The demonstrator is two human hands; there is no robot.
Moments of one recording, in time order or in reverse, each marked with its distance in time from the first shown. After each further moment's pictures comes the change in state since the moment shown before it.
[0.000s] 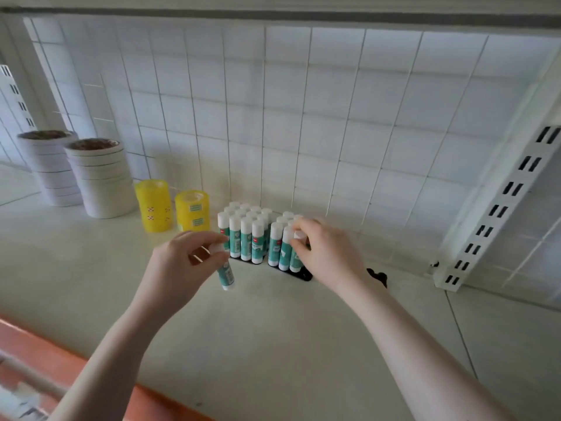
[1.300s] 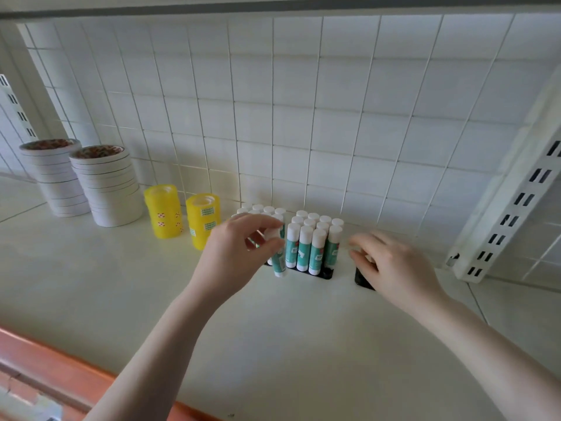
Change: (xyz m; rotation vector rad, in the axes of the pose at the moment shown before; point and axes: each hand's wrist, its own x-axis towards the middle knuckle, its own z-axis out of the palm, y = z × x) left_hand 0.025 0.026 0.020 -0.097 -0.140 0.209; right_hand -0.037 0.048 -0.012 -0.170 0.225 -0.149
